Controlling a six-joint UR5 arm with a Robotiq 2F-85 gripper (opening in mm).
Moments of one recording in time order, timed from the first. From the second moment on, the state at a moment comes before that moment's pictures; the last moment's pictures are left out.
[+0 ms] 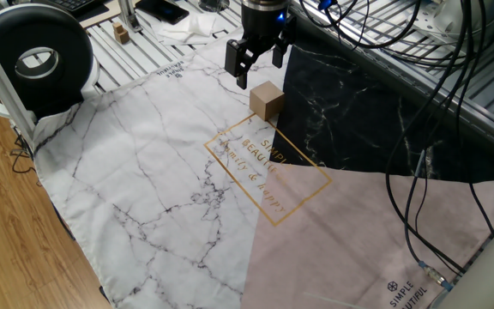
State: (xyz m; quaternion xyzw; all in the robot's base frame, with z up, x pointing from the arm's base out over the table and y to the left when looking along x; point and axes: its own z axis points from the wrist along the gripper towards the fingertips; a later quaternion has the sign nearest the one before) arm 0.544 0.002 0.190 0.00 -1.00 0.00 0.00
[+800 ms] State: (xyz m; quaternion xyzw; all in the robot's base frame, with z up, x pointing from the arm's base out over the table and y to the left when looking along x) arm 0.615 -0.021 0.197 -0.06 -0.99 0.04 -0.14
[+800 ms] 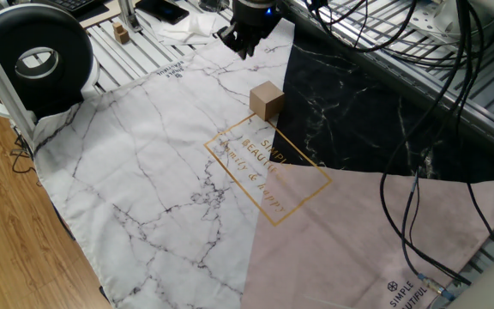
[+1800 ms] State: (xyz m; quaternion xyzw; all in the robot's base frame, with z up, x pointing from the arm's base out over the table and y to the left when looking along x) arm 0.569 -0.046 0.161 -0.02 -1.00 0.06 -0.07
